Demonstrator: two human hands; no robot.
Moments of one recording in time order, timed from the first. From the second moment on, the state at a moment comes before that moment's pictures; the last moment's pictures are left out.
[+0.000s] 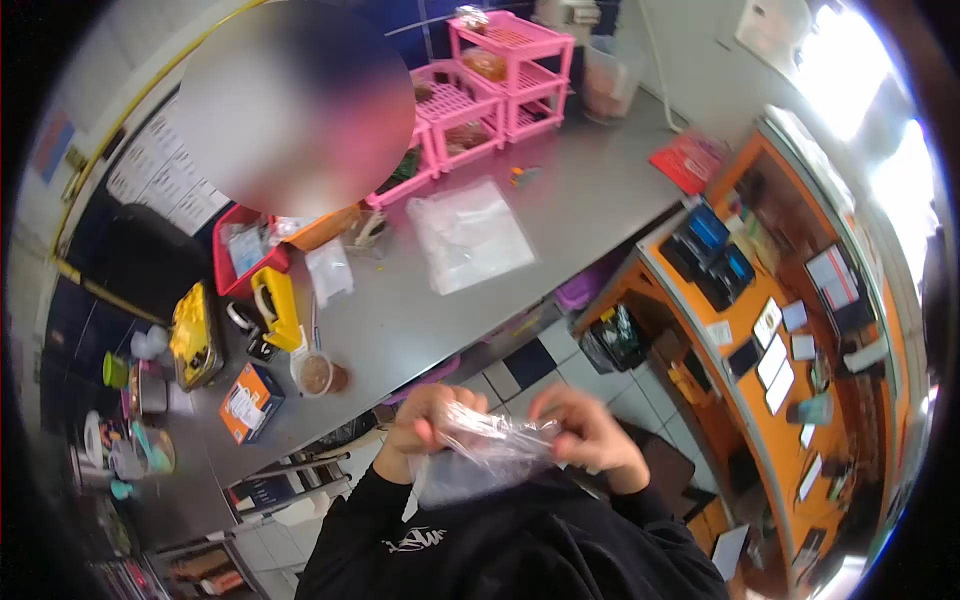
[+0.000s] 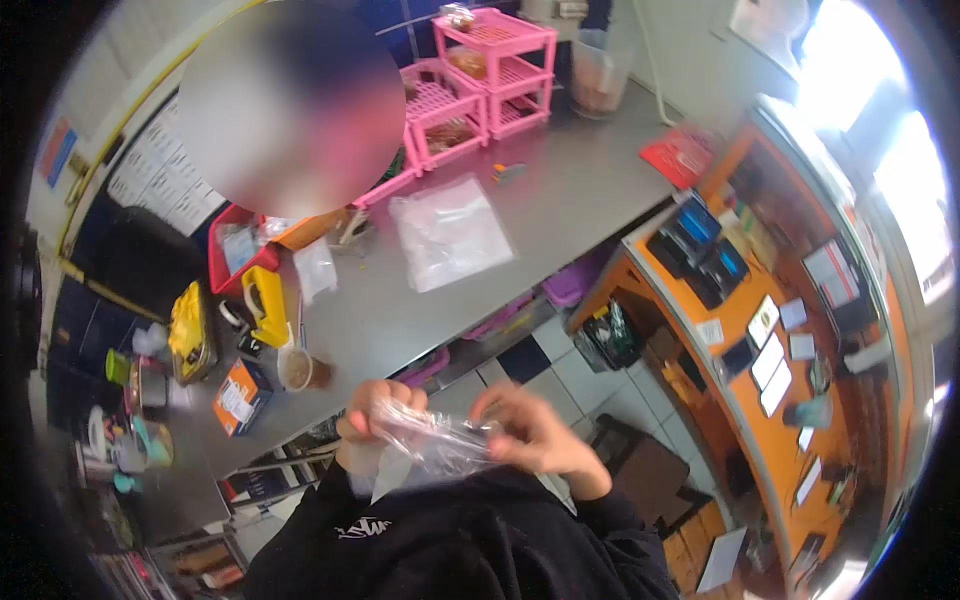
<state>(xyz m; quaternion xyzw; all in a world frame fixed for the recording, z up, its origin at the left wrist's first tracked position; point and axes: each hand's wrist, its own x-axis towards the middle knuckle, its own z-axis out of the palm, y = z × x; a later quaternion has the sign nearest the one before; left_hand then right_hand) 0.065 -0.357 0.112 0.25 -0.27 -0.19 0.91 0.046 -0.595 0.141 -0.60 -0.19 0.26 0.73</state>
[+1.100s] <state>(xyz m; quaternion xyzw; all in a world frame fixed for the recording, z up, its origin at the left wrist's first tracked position) -0.129 -0.044 0.018 0.93 0.17 0.01 0.33 0.159 -0.197 -0.007 -0.80 -0.55 0.12 0.23</state>
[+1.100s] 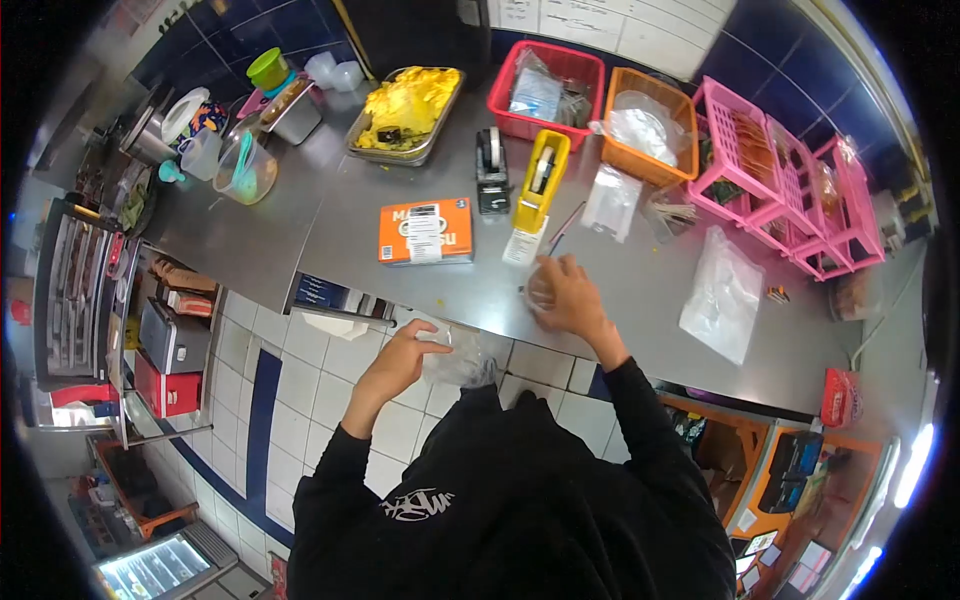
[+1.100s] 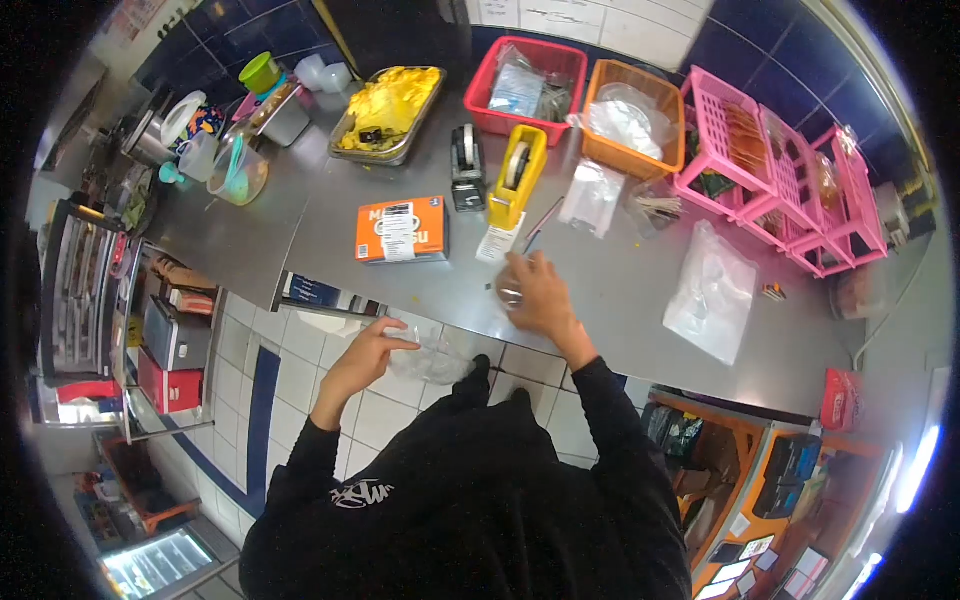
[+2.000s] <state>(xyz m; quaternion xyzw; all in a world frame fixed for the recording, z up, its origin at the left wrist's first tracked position) 0.012 -0.075 0.076 0.85 0.13 0.09 0.51 0.126 -0.206 0.096 -0.83 -0.48 0.08 0.27</state>
